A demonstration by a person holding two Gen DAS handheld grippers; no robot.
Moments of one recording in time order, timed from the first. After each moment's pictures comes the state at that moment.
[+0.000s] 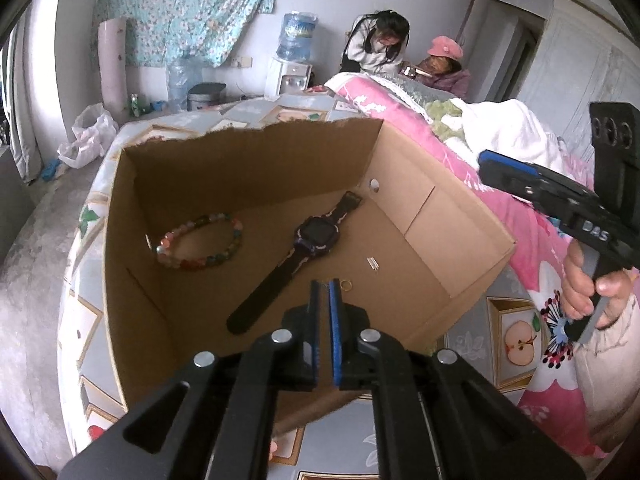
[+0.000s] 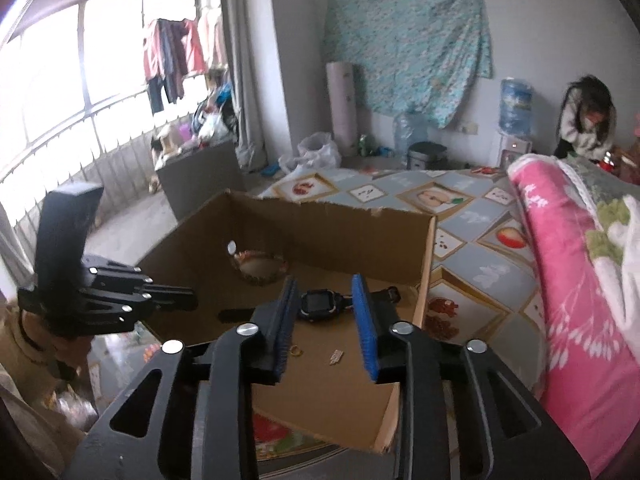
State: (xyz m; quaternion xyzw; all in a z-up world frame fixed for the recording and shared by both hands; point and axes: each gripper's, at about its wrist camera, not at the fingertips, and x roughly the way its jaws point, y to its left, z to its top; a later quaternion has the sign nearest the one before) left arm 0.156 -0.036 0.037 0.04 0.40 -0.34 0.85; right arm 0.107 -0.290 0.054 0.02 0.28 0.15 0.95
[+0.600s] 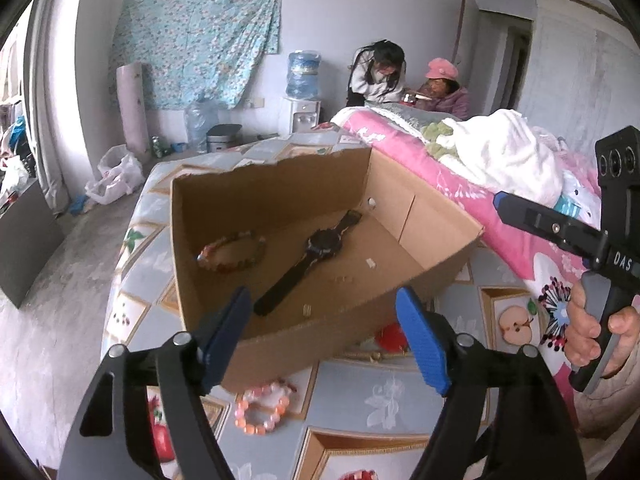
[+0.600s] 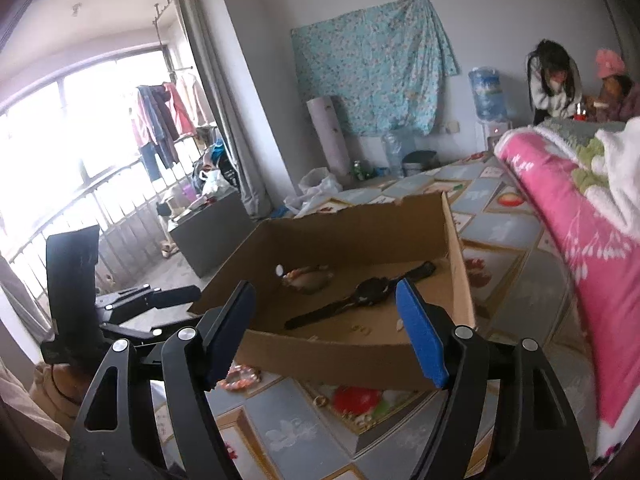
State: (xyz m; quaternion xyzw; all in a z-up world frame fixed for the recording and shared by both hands) left arm 0.087 -0.006 0.066 0.06 0.34 -0.31 0.89; right arm 0.044 -0.268 0.048 0.13 0.24 0.14 0.95
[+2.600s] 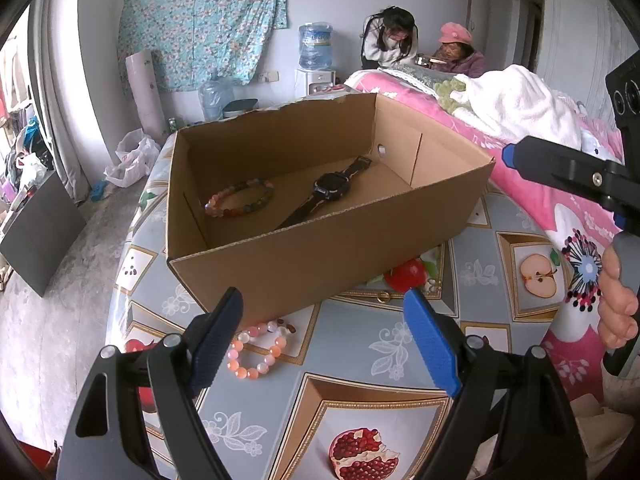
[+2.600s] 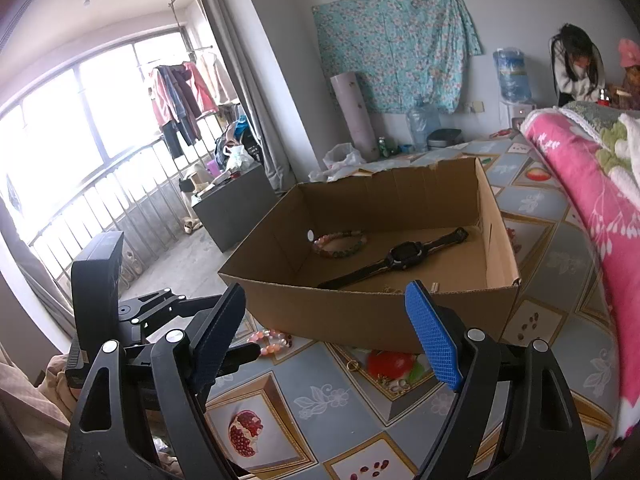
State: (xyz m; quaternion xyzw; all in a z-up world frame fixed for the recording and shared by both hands) left arm 0.055 -0.017 0.028 0.10 0.37 -0.27 0.88; right arm 0.031 -0.245 0.035 0.12 0.27 0.18 0.94
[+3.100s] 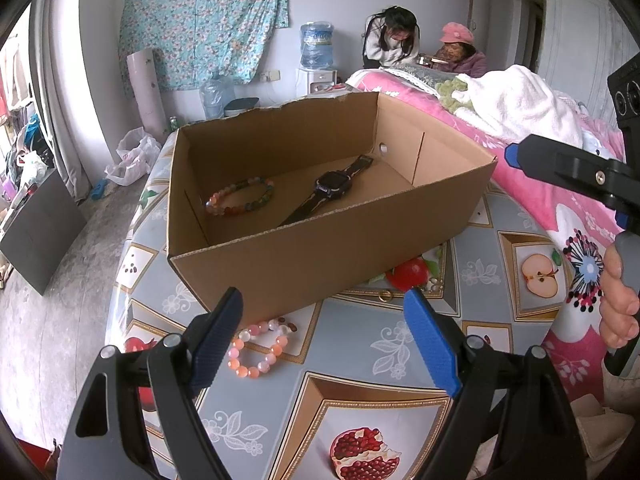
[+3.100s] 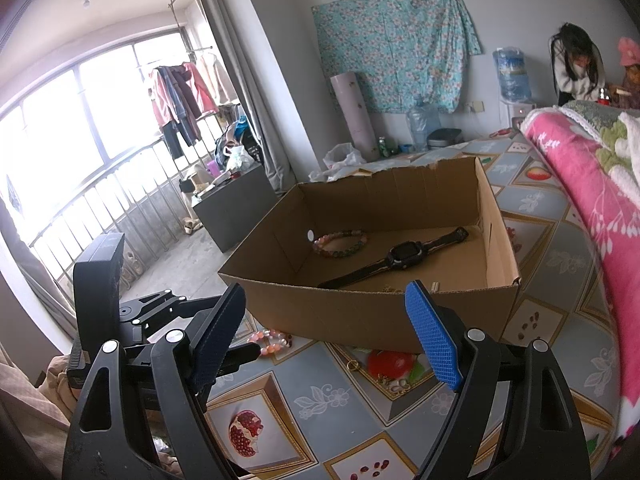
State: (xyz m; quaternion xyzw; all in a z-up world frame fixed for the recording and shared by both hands) left arm 0.055 -0.016 0.027 0.10 0.37 -0.27 0.88; right arm 0.032 -0.245 0.035 0.12 0.27 0.18 0.94
